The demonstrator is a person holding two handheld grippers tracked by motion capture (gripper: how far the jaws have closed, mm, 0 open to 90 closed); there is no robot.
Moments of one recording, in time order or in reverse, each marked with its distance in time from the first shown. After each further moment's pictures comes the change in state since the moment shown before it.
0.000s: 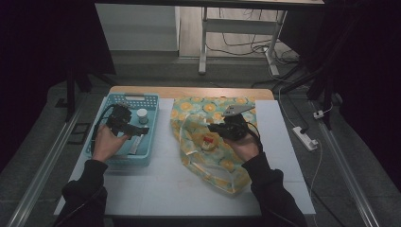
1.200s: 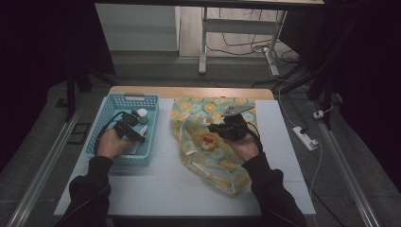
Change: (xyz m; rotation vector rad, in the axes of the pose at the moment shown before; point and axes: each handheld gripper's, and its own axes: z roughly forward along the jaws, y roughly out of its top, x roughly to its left) left arm 0.003 -0.004 0.045 0.315 0.067 0.017; right arm -0.001 -0.001 0.001 0.011 0.006 0.003
